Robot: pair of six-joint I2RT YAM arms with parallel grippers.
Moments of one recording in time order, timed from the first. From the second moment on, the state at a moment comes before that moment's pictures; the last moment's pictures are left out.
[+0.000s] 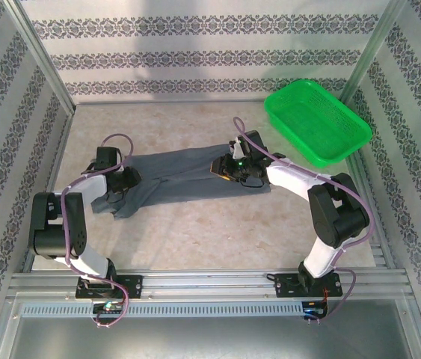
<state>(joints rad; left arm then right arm) 0.06 1.58 0.81 -0.26 0.24 -0.47 0.45 1.73 1.08 -0.20 -0.53 0.76</state>
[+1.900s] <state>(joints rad) -0.39 1.18 0.48 -0.28 0.18 -1.23 0.43 1.59 0.90 -0.21 -0.54 0.78</state>
